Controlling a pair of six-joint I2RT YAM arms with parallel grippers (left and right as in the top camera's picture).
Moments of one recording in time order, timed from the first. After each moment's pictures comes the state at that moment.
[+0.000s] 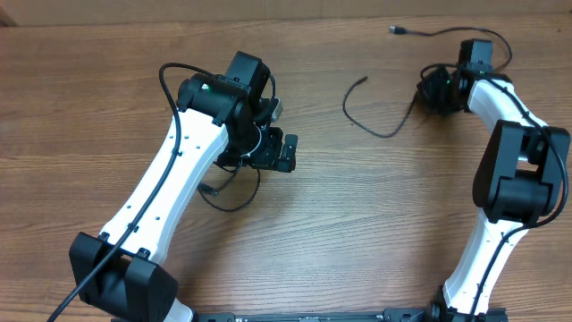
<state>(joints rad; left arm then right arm) -0.41 1.73 1.64 -1.35 0.28 -0.24 -0.17 2.26 1.65 -0.48 -0.32 0.79</state>
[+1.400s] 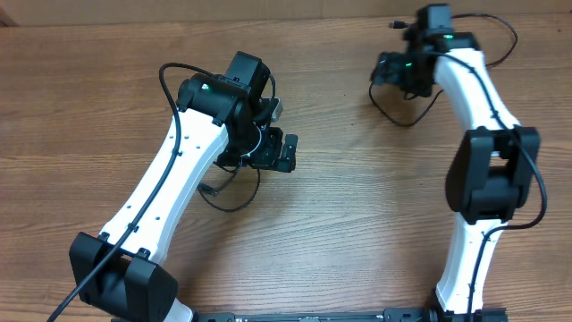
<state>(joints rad) -0.41 1.73 1.64 -1.35 0.28 -0.24 0.06 2.26 1.95 -0.90 -0.16 0.22</state>
